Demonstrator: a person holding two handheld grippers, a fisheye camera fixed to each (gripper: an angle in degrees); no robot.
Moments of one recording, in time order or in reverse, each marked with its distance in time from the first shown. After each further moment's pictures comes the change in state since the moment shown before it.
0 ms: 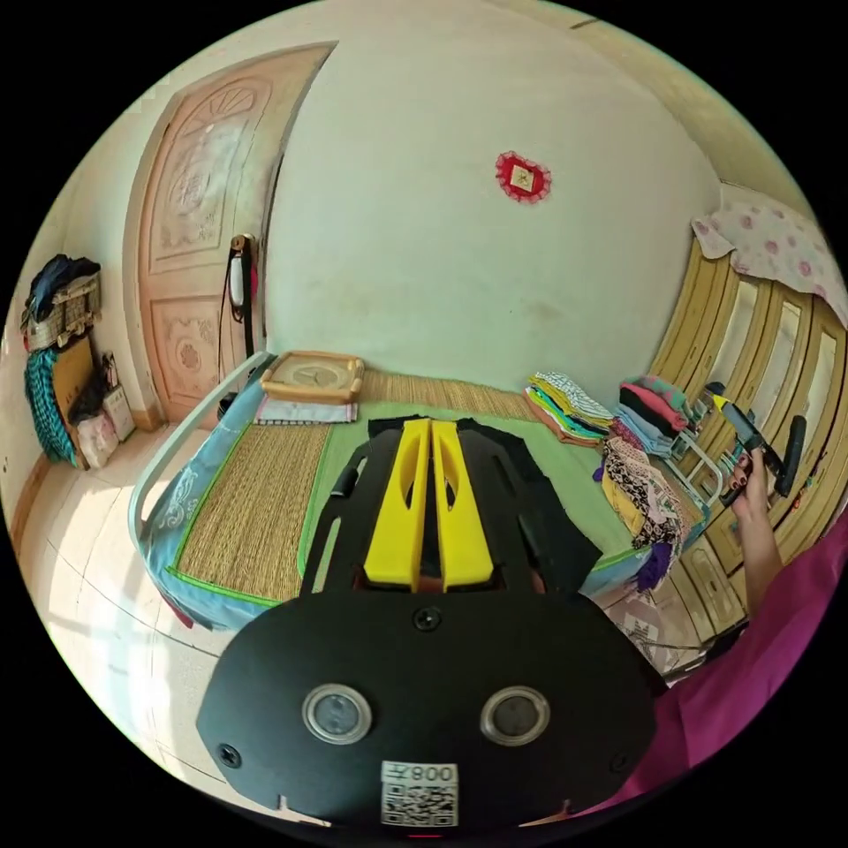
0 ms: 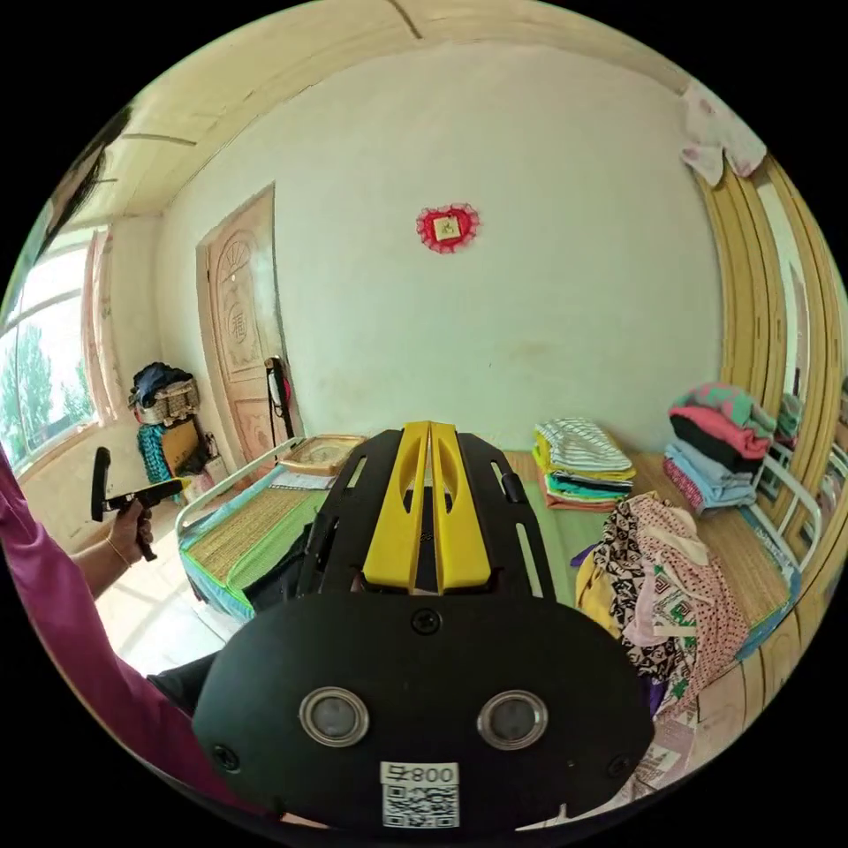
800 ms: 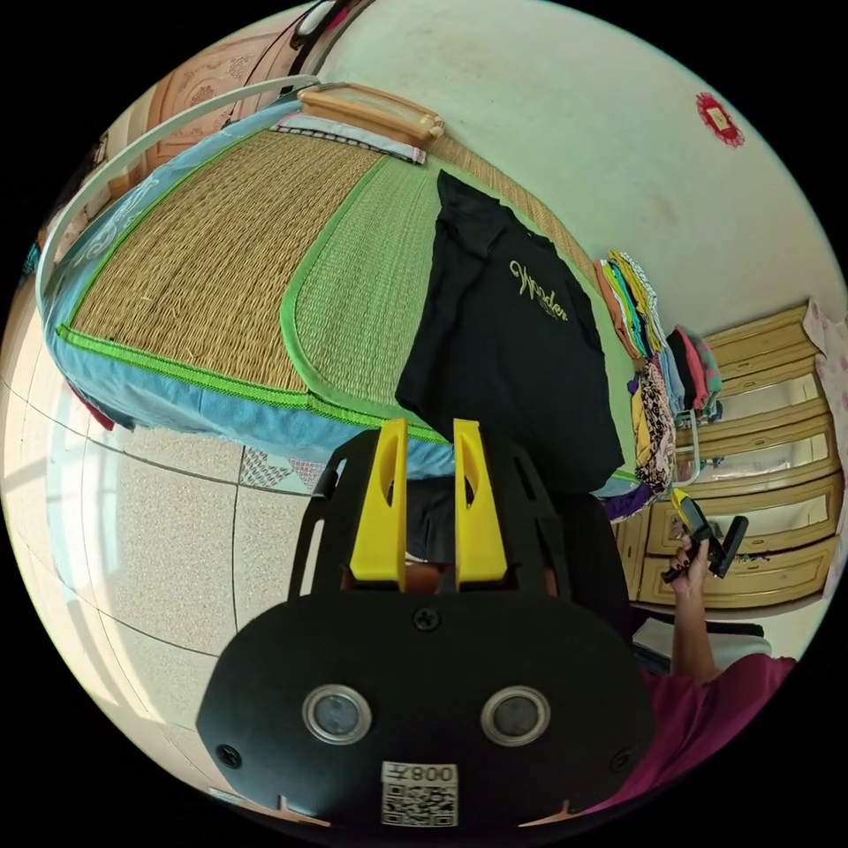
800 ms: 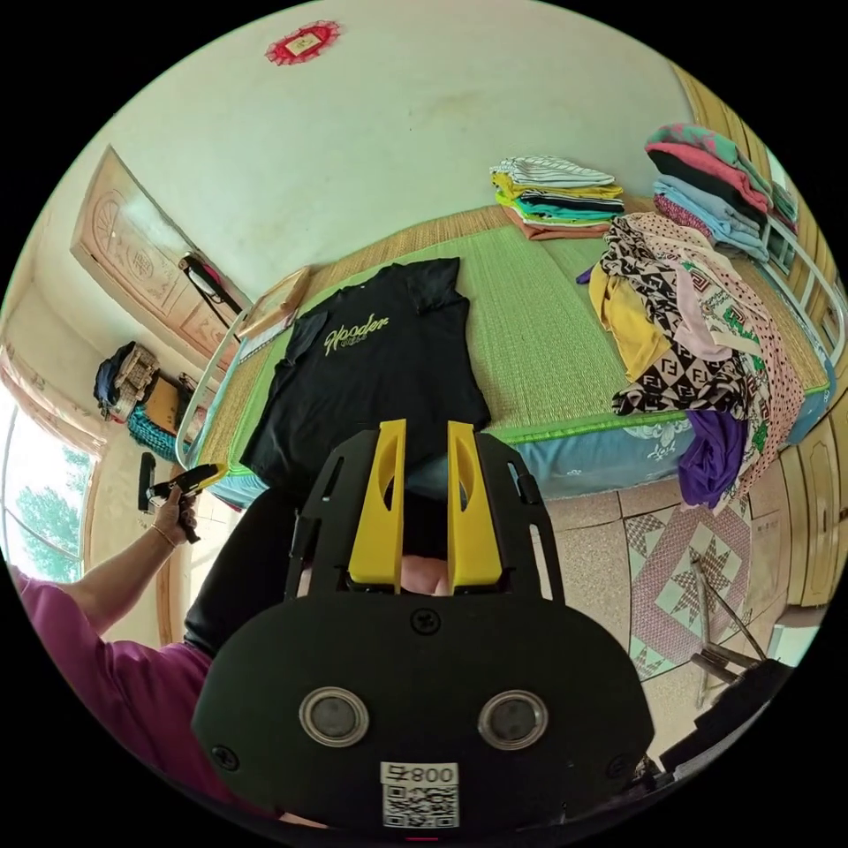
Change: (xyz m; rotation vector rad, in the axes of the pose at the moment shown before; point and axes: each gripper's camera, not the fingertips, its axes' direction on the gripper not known) left arm -0.063 0.113 0.177 -0.686 0.126 -0.383; right arm 0.033 0.183 0.052 -0.734 -0.040 0.383
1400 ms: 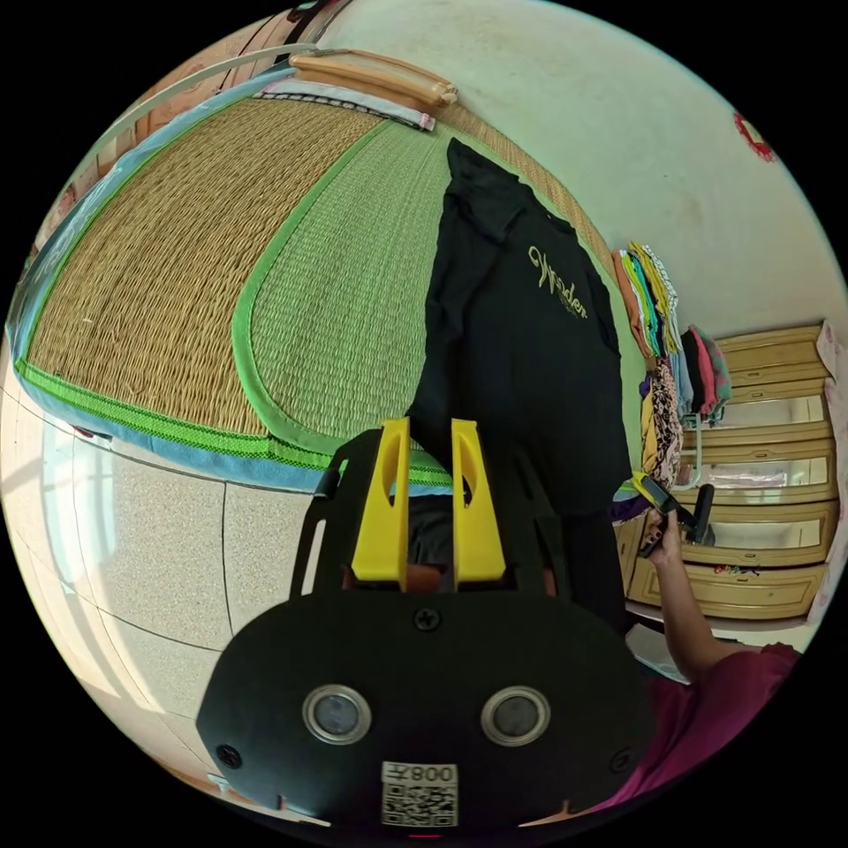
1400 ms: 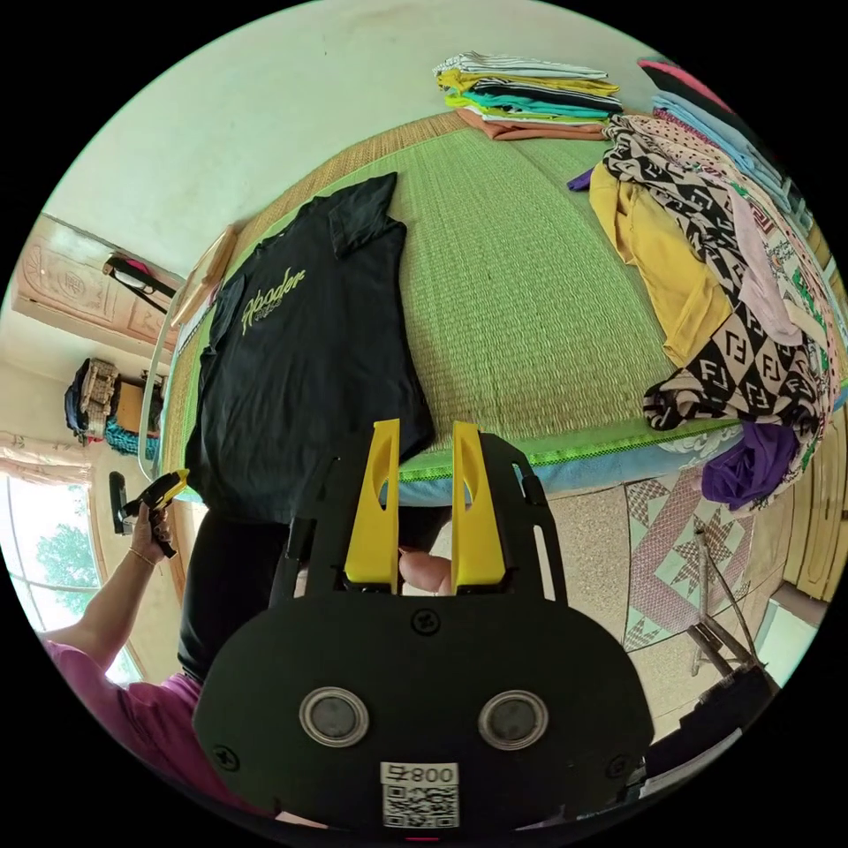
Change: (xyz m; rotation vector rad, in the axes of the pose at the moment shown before) left arm 0.054 -0.056 0.020 -0.082 0.014 -0.034; right arm 0.068 -0.070 0.108 -0.243 0.023 0.097
